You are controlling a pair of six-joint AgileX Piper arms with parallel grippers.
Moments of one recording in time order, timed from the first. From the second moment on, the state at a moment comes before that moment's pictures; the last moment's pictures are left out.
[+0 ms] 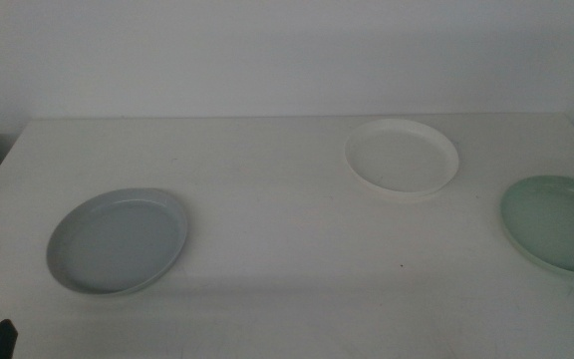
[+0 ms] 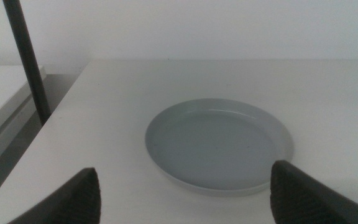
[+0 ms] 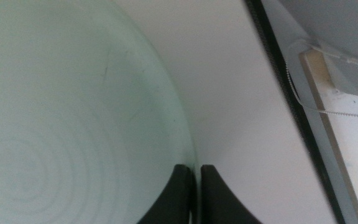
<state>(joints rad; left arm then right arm) -0.01 -0.01 0.03 0.07 0.22 -0.12 -0.42 1.98 -1.30 0.17 0.79 -0.09</state>
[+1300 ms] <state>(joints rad) -0.01 -0.01 0.03 0.07 0.22 -0.12 0.33 1.97 -1.30 0.34 0.73 0.00</state>
